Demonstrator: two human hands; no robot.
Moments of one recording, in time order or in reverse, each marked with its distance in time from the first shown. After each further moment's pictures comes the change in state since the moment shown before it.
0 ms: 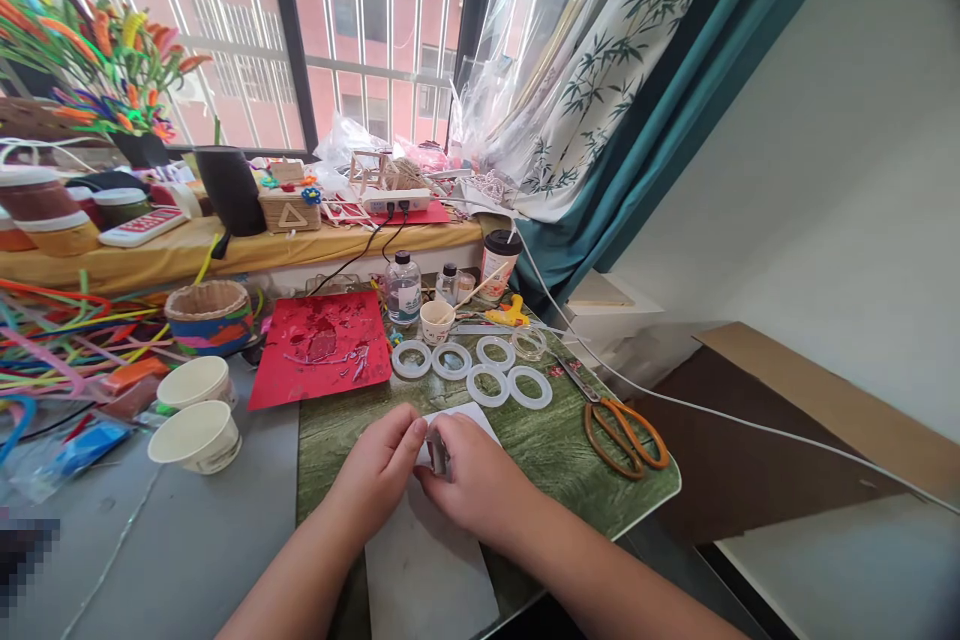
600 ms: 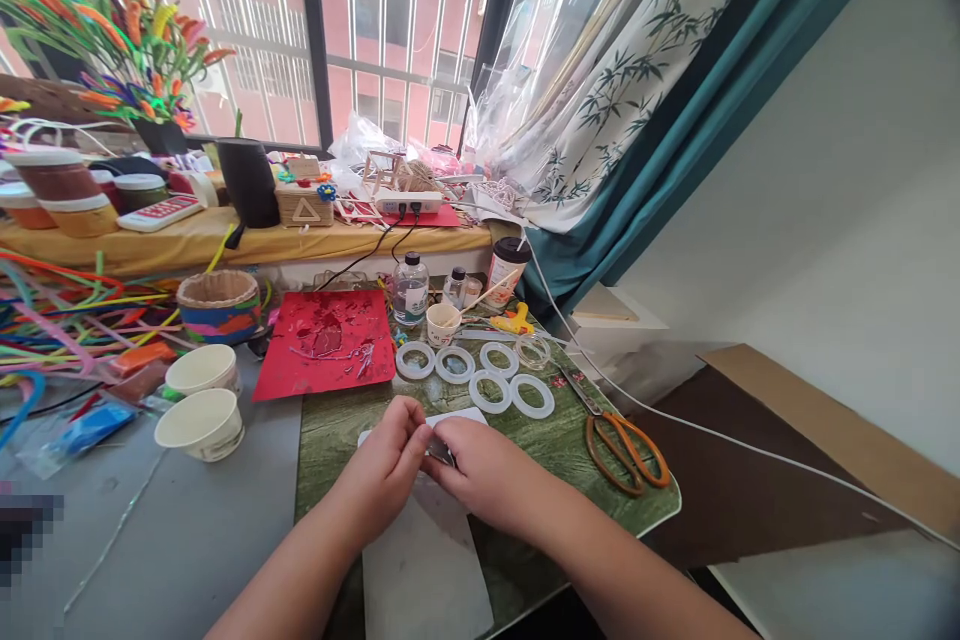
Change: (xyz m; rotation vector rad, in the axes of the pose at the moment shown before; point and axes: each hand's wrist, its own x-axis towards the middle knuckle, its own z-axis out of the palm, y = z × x) left_hand -0.005 -0.004 0.002 0.036 0.006 0.023; right_hand 0.014 -0.011 -0.026 -0.138 -0.288 -0.057
